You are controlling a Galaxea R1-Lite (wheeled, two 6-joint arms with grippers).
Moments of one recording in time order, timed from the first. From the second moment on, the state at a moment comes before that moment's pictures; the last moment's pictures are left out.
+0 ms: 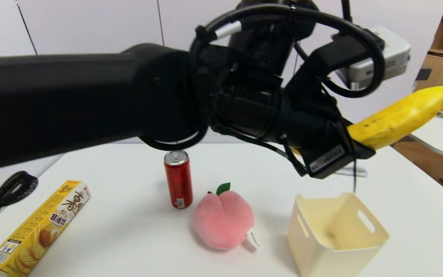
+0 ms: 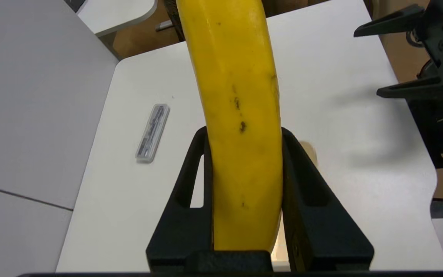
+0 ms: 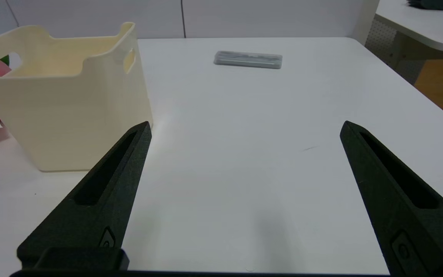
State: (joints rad) left arm -0.97 2.04 -1.97 0.23 -0.46 0.47; right arm 0.00 0.00 0.00 -0.01 0.00 0.00
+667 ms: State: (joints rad) left arm -1.04 2.15 -1.97 0.07 -0.40 0.36; right arm 0.00 0.00 0.00 -0.01 0.00 0.00
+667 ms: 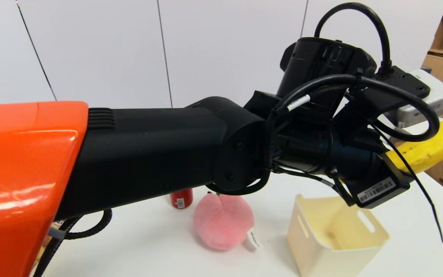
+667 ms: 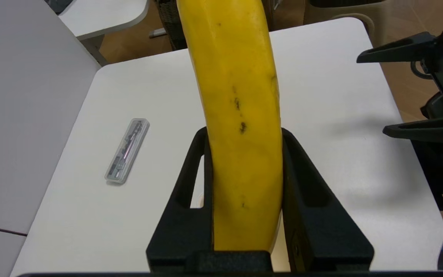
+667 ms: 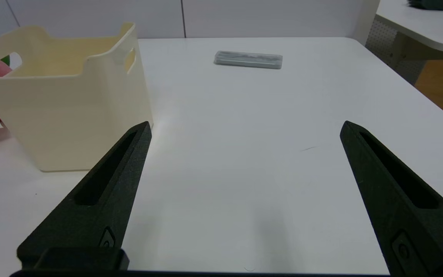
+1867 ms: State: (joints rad) left arm -1.14 2.17 -1.71 -0.36 0.08 0.04; right arm 0.00 0.00 0.00 -0.01 0.00 0.00
